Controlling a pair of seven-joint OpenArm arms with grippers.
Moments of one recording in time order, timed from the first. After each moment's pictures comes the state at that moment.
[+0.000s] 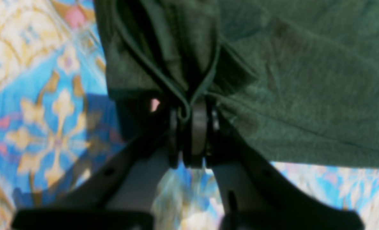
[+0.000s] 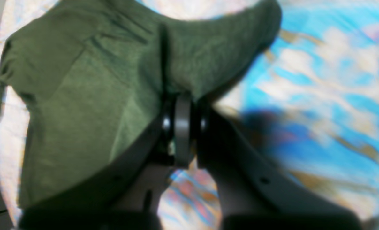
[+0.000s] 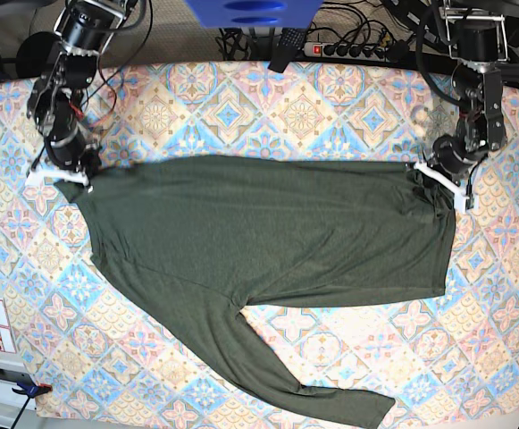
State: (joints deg) left arm 10.0 -23.6 -10.0 74.5 -31.7 -10.1 36.1; right arm -8.9 5.1 33.6 76.4 42.8 0.9 -35.9
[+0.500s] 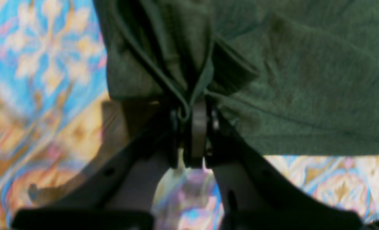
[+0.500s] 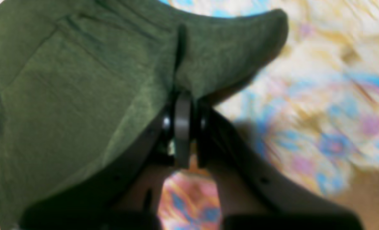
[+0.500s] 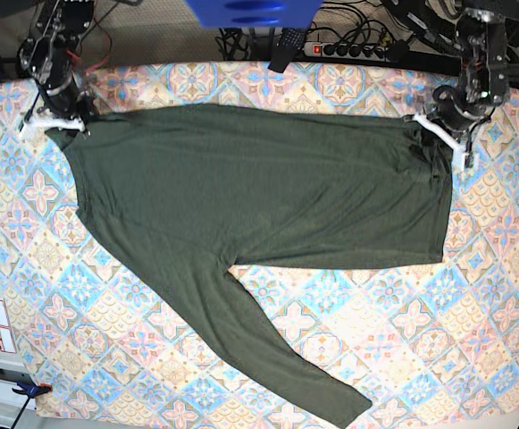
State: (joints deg) left arm 26.1 -24.2 -13.8 87.7 -31.9 -10.3 36.1; right arm -24.9 5.1 33.6 87.3 43.0 1.0 -35.9
